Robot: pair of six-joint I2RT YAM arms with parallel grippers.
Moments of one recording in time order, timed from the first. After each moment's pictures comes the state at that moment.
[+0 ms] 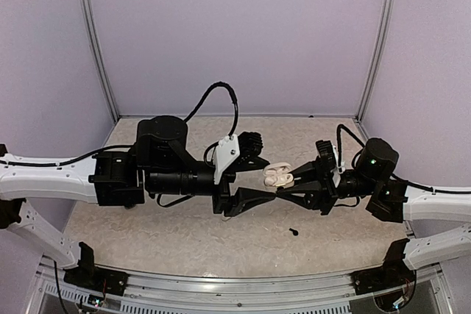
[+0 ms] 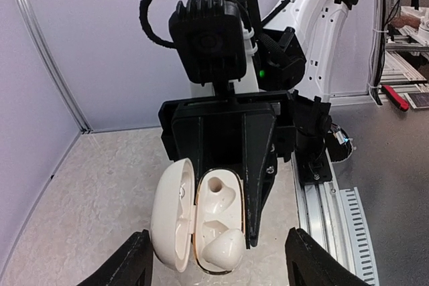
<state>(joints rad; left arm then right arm) -1.26 1.38 1.13 0.06 0.14 0.23 0.88 1.03 0.53 0.62 -0.77 0.00</state>
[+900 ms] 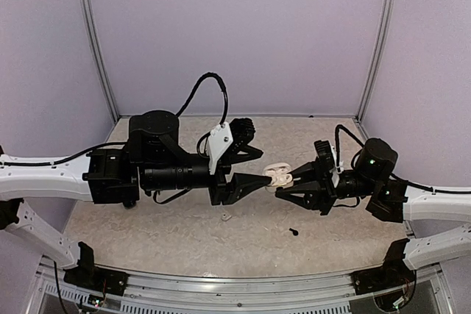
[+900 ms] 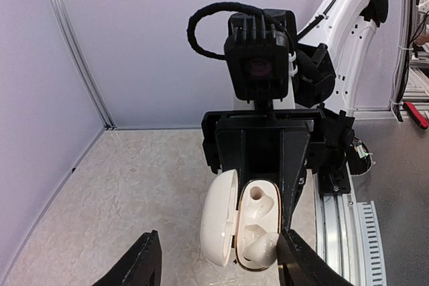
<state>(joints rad) -1.25 1.34 1.12 0.07 0.05 0.21 0.88 1.03 0.53 0.60 -0.76 0.00</state>
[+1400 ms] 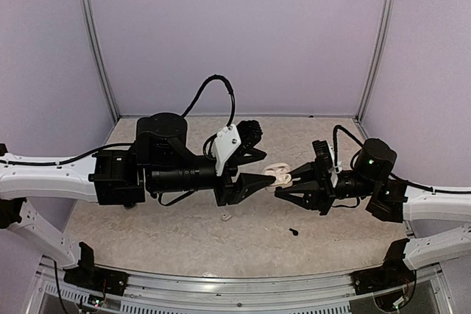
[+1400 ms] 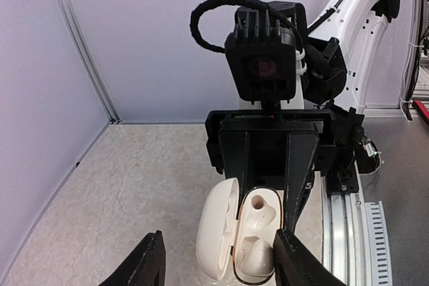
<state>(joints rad) -1.26 1.38 1.14 0.07 0.01 0.21 0.88 1.03 0.53 0.58 -0.74 0.00</state>
